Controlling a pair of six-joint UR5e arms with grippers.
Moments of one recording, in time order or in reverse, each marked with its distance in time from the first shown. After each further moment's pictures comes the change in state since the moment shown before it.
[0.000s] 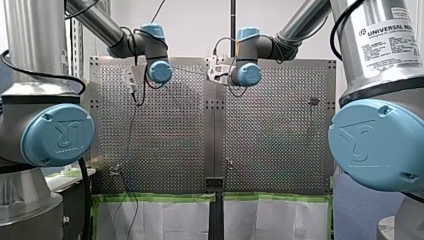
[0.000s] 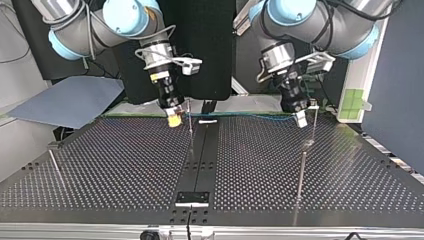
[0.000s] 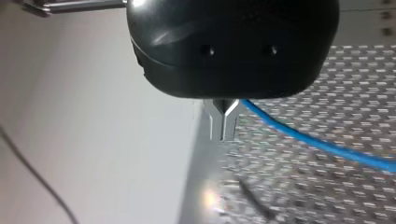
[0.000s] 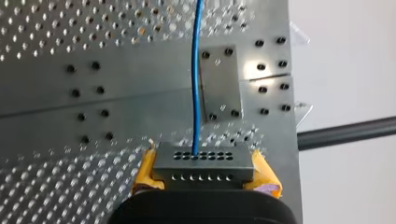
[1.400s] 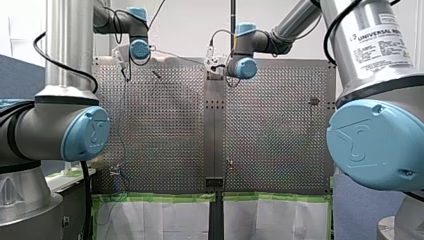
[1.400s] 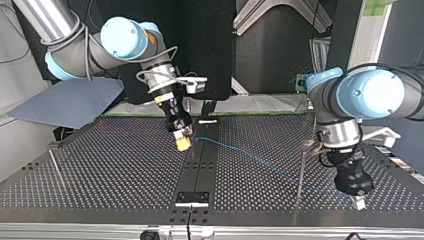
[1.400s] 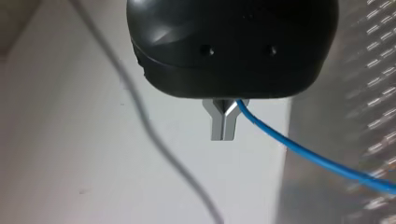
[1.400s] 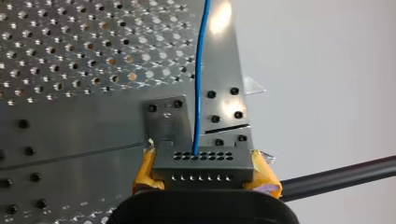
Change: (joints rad) left arm 0.367 -0.125 0.425 -0.312 0.401 -0.192; right arm -0.016 0.079 -0.182 0.016 -0.117 0.006
